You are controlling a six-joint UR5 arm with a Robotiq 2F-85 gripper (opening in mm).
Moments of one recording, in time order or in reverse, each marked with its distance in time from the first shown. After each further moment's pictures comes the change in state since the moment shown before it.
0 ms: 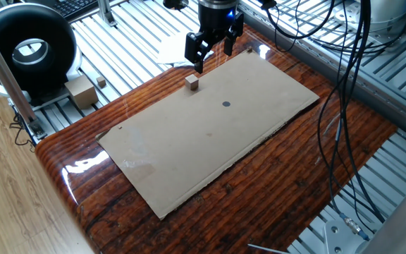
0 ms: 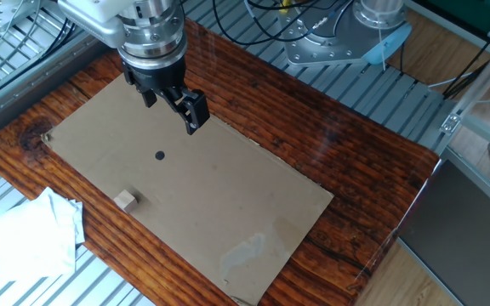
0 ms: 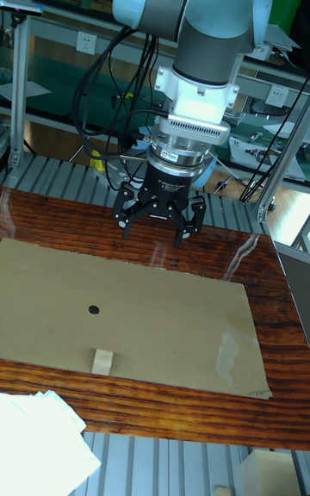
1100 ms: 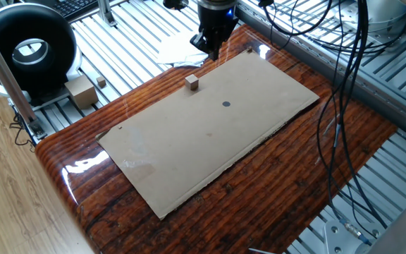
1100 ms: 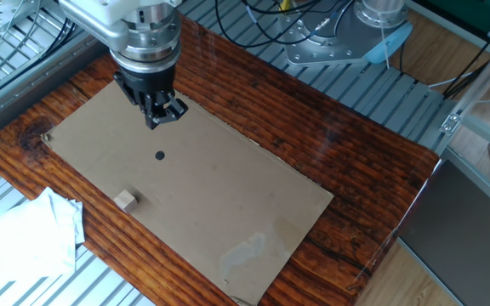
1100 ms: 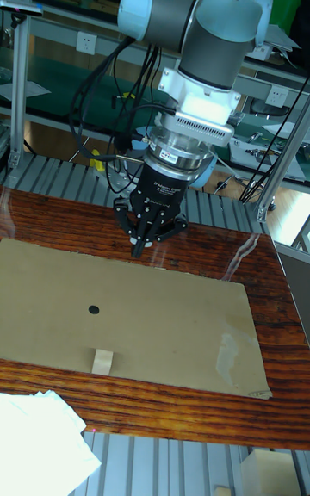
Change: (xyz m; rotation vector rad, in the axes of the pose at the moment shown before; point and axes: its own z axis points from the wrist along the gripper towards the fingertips) arm -0.024 -0.022 0.002 0.102 -0.091 -0.032
